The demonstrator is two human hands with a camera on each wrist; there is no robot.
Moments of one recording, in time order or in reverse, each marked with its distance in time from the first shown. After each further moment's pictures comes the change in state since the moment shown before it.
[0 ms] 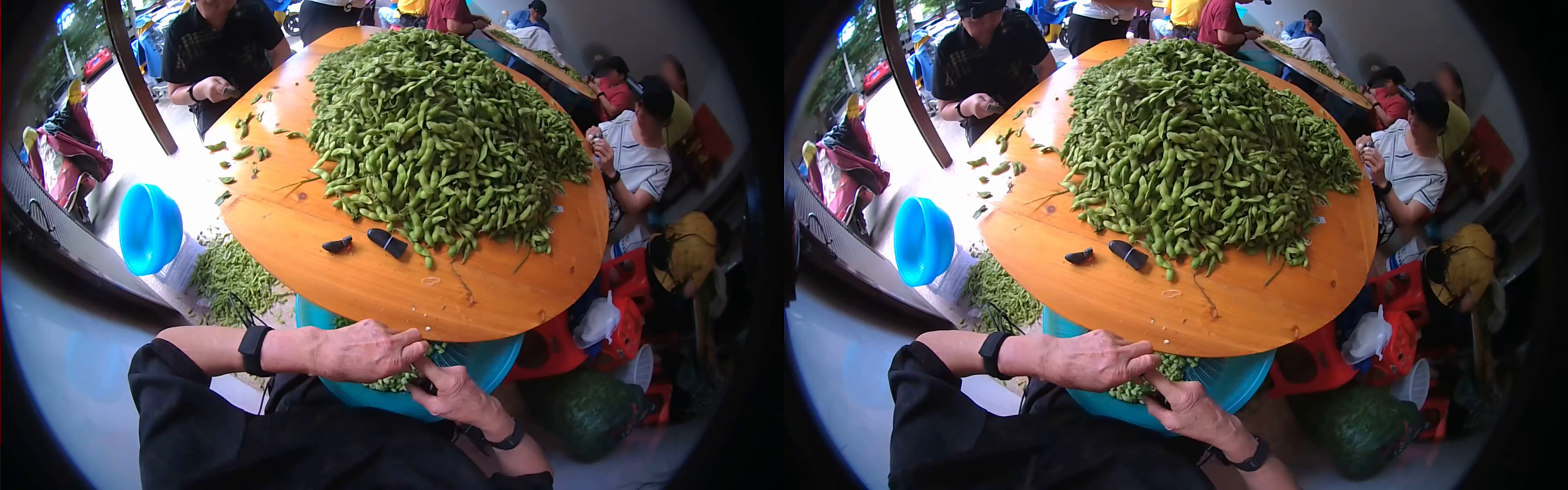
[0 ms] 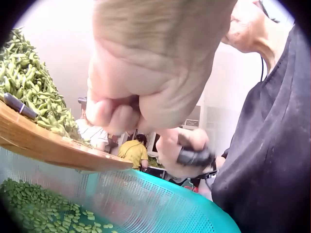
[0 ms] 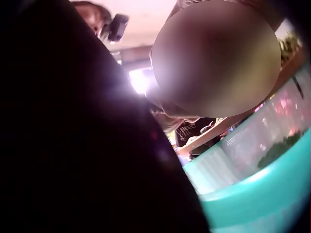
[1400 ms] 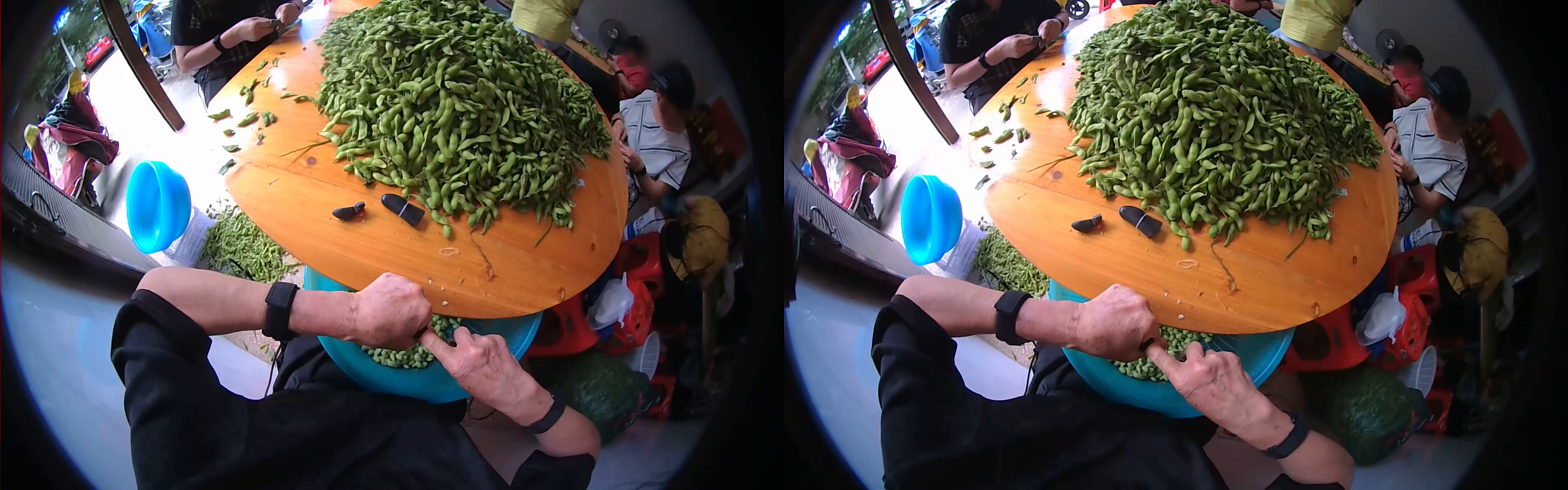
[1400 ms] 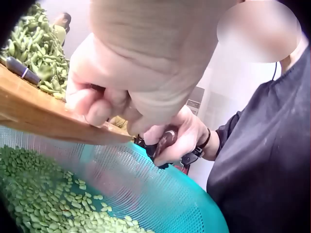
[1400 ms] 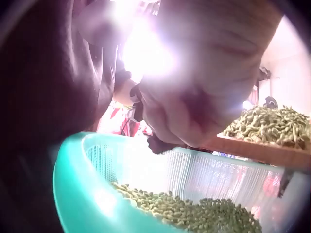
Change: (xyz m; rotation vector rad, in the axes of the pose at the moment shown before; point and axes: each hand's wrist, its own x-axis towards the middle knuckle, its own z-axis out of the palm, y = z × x) left_hand 0.021 -0.006 -0.009 0.035 -0.138 -0.253; right_hand 0.017 -0.027 -0.028 -0.895 -0.250 -0.096
